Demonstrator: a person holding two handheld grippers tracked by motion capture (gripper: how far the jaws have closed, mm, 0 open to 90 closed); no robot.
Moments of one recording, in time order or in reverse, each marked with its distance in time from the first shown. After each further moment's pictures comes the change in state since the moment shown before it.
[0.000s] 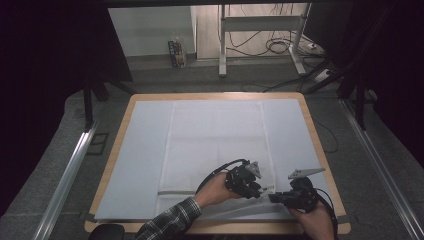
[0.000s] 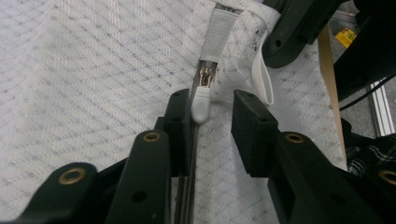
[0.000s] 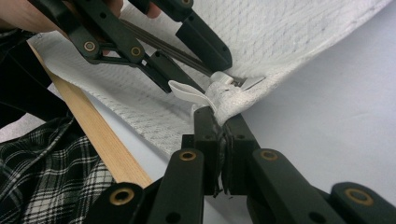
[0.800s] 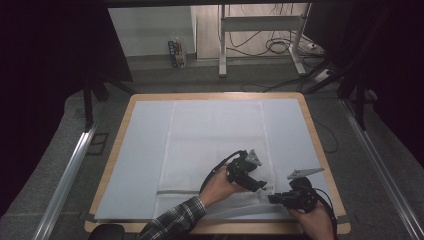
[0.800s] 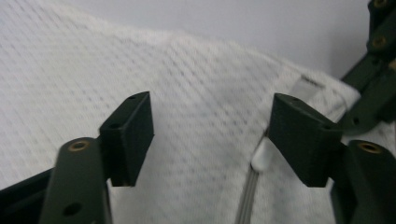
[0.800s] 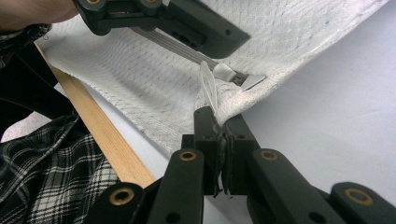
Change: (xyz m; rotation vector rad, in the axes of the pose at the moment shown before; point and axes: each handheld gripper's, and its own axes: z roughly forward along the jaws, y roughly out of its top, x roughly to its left) left arm 0.011 0.008 -0.009 -0.085 0.205 -0.119; right arm -0.001 0.000 0.002 0.007 0.021 0.009
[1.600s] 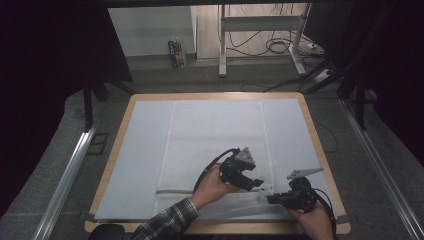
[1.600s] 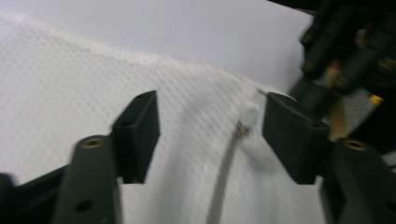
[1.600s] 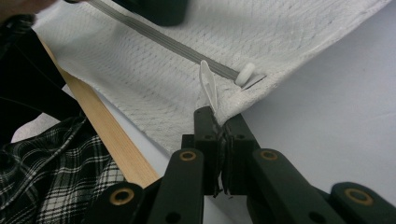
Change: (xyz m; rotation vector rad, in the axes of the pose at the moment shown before) left arm -0.006 0.006 -0.025 -0.082 -0.027 0.020; right arm 0.001 0.000 0.002 -0.003 0.026 0.010
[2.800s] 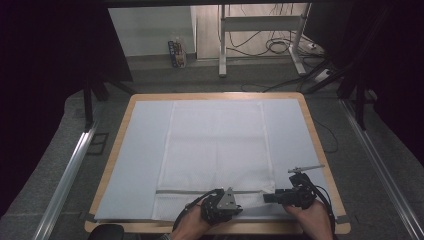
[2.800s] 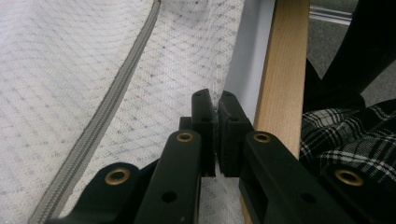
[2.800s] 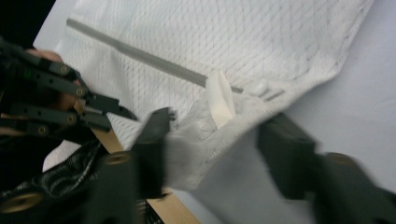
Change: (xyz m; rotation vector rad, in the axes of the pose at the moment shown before) left arm -0.070 -0.094 -0.024 0.049 0.048 0.089; right arm -0.004 0.008 0.001 0.002 0.014 0.192
